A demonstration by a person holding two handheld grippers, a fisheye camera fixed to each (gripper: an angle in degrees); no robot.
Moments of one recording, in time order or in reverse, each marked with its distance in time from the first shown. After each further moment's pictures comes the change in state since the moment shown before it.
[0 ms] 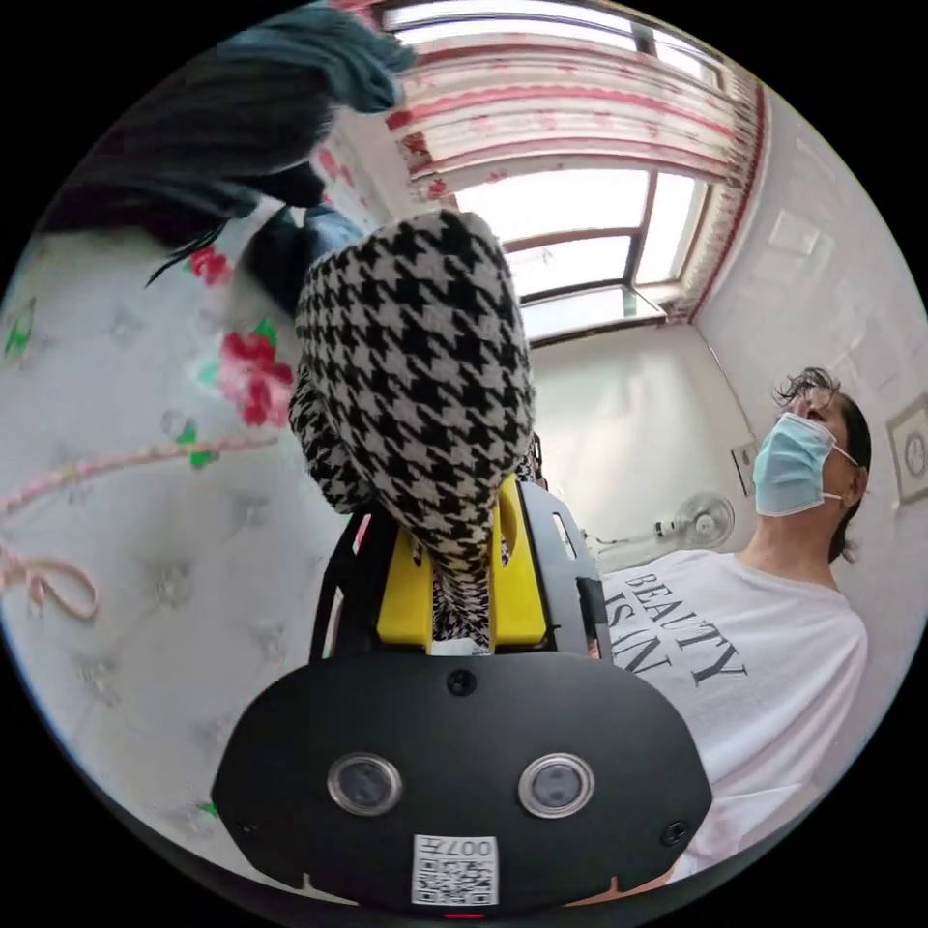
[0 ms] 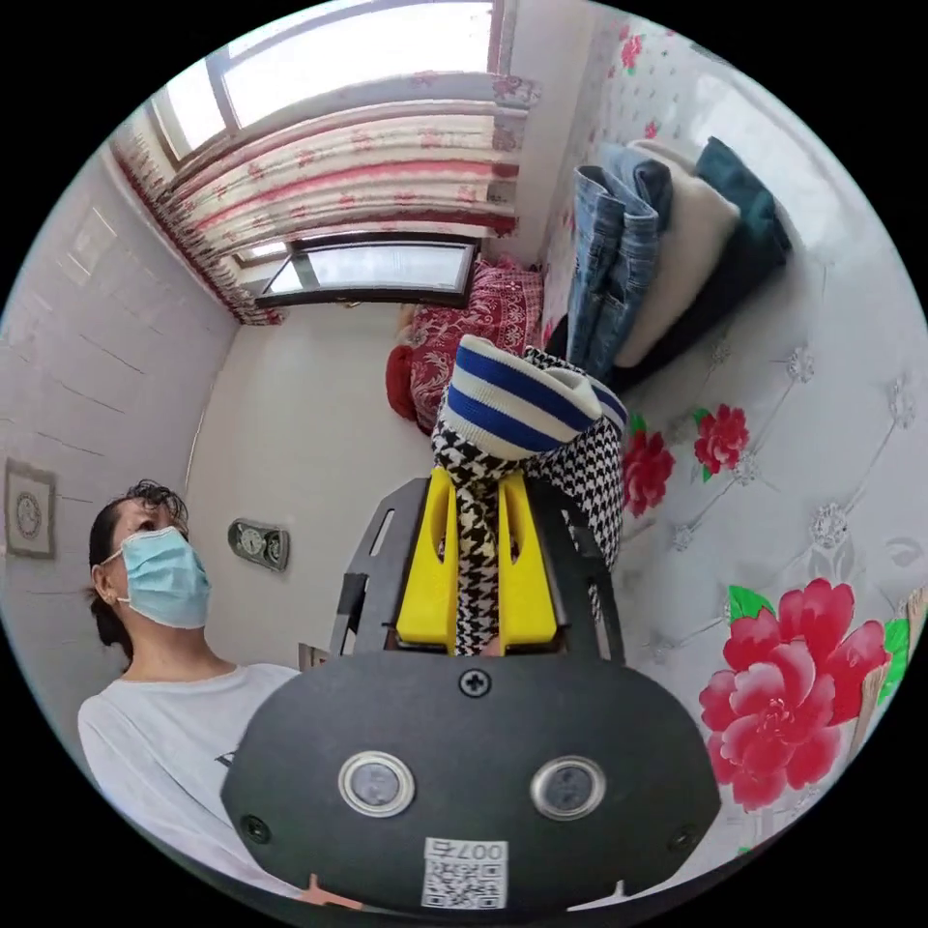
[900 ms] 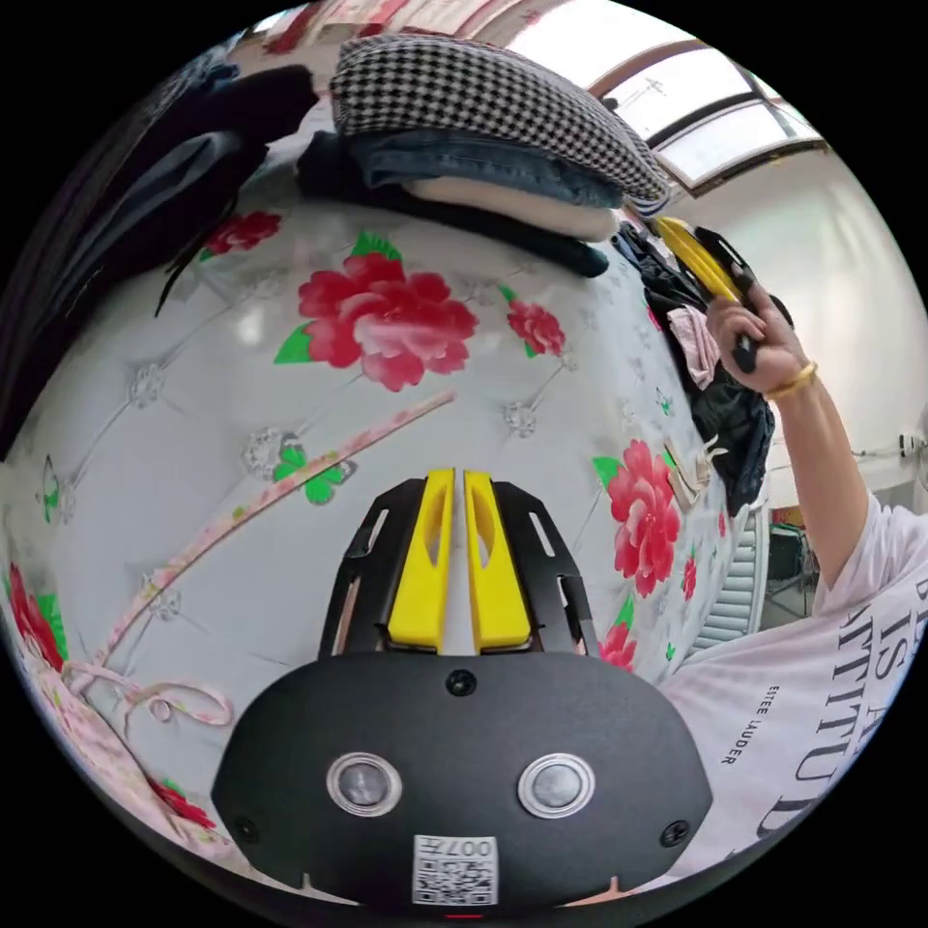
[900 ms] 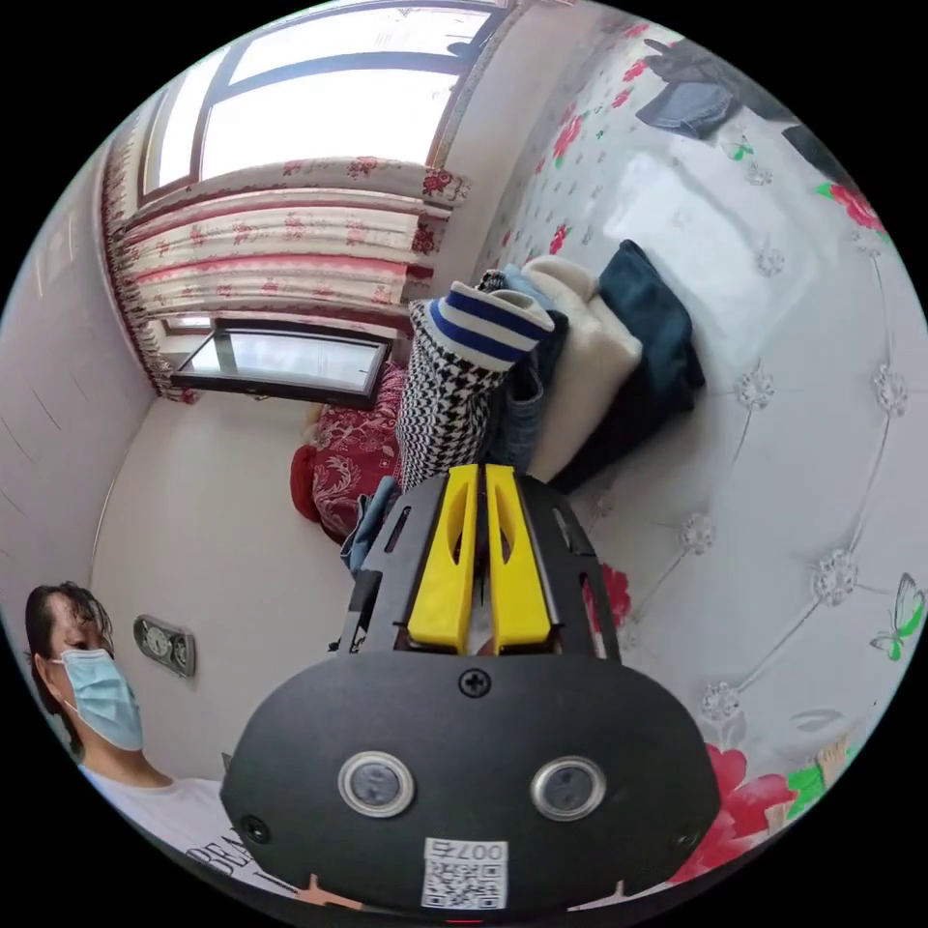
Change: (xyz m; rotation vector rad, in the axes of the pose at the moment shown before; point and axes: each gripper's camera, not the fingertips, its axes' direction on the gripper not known) left arm -0.131 0.043 0.306 -0.348 -0.787 0.033; right arm 0.085 -0.091 0.052 0.221 0.320 0.114
